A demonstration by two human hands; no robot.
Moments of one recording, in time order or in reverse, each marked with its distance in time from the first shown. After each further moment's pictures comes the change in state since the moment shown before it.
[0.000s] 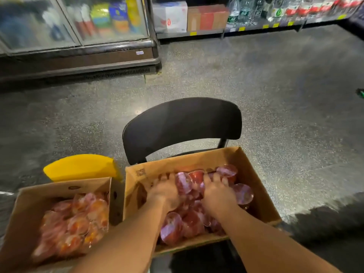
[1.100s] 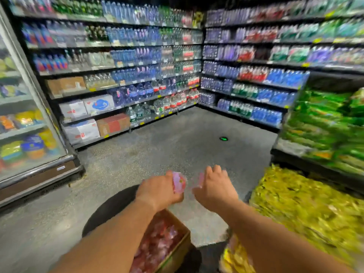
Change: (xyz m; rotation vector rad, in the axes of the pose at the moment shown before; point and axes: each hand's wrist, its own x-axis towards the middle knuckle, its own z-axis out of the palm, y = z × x) left_hand -0.377 0.169 -0.254 0.287 0.529 0.832; right_hand -0.406 0.047 -0.296 0.108 0.632 0.360
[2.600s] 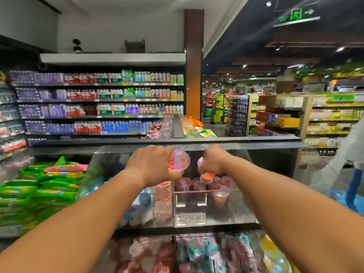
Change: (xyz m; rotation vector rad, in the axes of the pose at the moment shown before) left_hand -0.127 0.755 -0.185 0.017 0.422 0.991; right_hand -0.412 0.605 -0.376 -0.065 0.147 0.835
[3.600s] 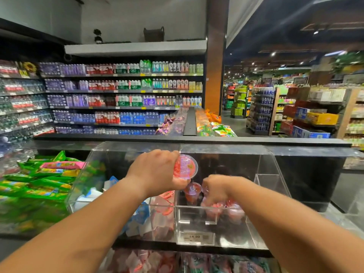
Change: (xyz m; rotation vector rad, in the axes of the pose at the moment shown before) left_hand 0.041 0.000 0.047 0.025 -0.096 -0.073; right_hand 0.102 0.033 0.095 -0.156 -0.366 -0.311
